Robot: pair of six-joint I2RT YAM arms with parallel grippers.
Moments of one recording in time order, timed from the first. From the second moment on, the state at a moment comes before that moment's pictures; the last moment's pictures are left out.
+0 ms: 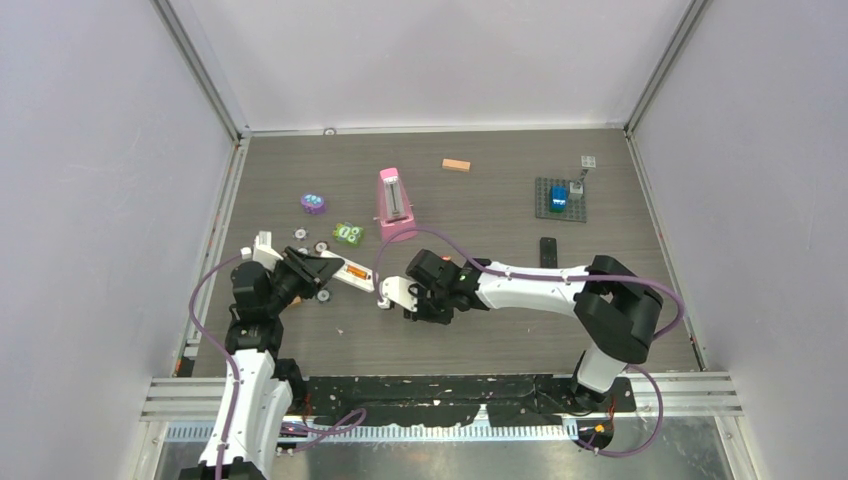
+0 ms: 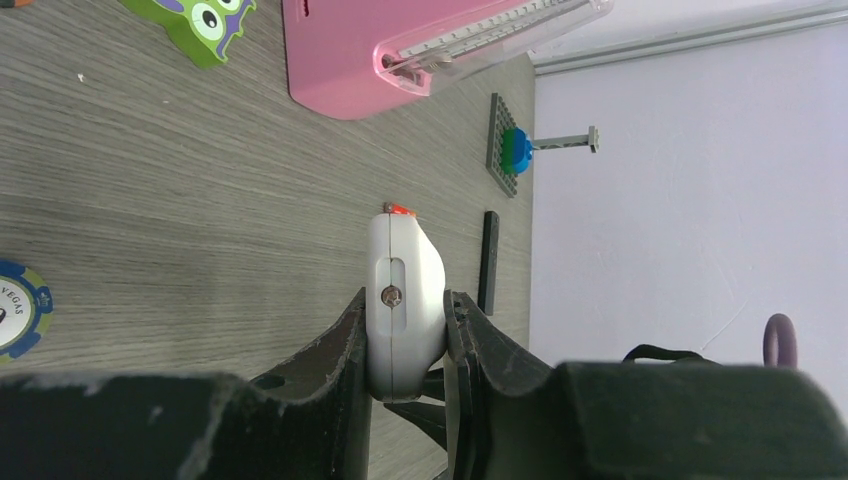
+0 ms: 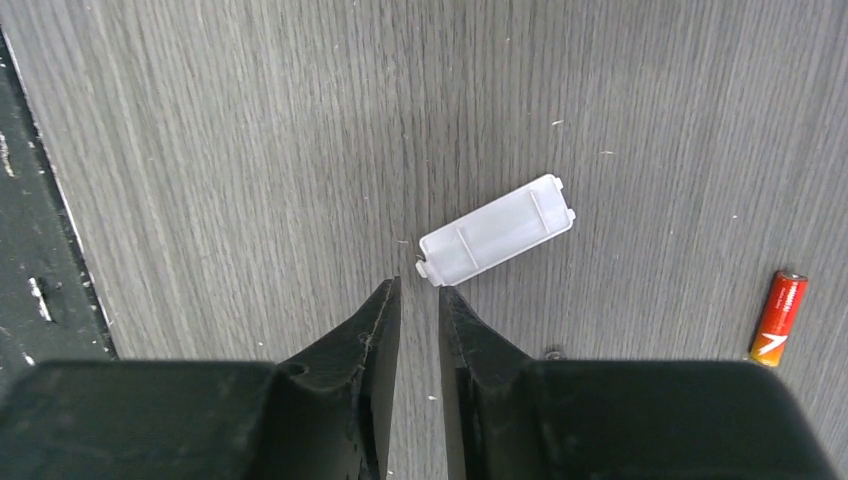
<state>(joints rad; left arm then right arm) 0.11 0.58 0.27 -0.02 0.59 -0.99 1.06 1.67 1.02 -0.41 -0.16 -0.48</state>
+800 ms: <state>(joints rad) 0.12 0.58 0.26 -0.02 0.60 -0.99 1.05 1.76 1.05 -0.38 -0.13 -0.46</state>
